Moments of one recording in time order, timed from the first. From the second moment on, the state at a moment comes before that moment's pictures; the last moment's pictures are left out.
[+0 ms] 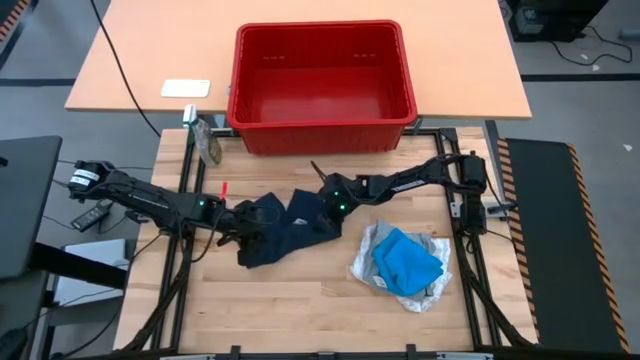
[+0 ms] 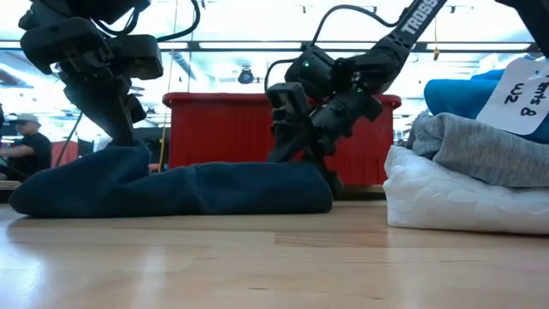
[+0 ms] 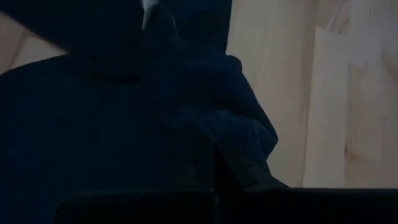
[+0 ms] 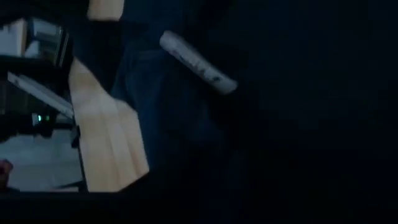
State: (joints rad) left arm -0.19 1.11 0.59 -0.43 -0.06 -0.44; right arm -0.16 1.96 1.06 0.11 -0.49 0.80
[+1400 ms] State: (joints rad) left arm 0.24 1.12 1.14 -0.57 -0.18 0.21; right arm -0.11 1.42 1.06 -0.08 0.11 0.01
